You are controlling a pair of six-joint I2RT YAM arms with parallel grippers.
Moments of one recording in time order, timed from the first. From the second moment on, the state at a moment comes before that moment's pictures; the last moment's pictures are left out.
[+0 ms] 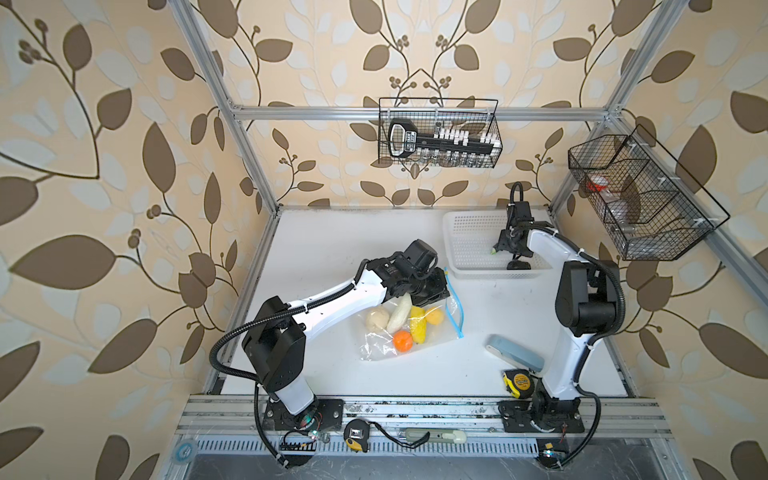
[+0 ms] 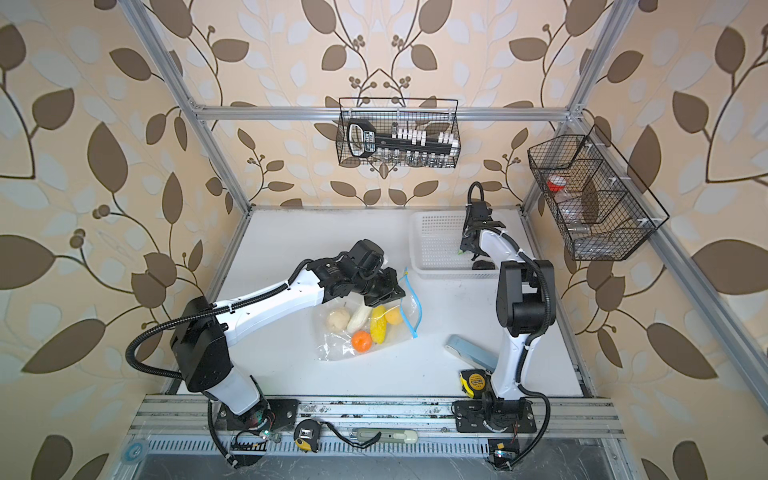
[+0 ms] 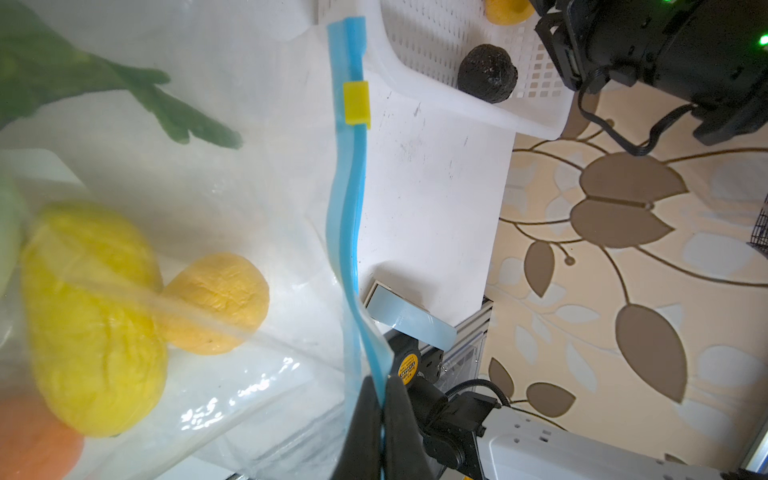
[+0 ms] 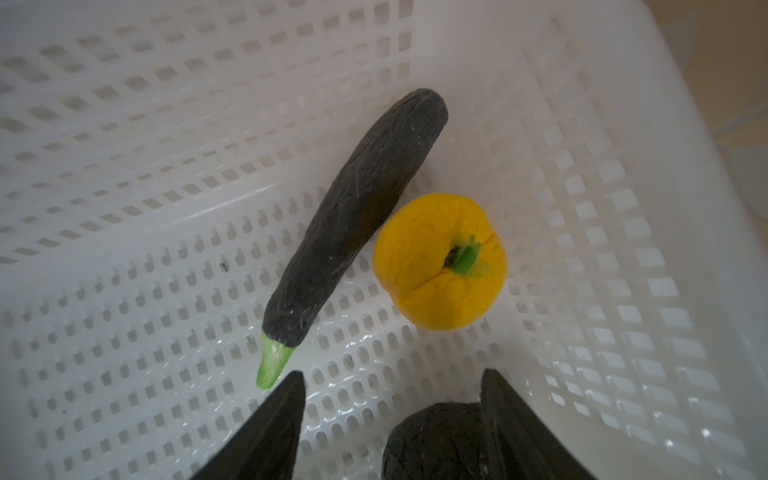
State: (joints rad) left arm -0.82 1.64 1.33 -0.50 0.34 -1.13; right arm 0.00 1.99 1.54 -0.60 0.34 0.32
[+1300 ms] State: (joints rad) left arm -0.82 1.66 1.33 -0.48 0.34 -1.13; right arm -0.12 2.22 1.78 -0.62 0.17 0.32
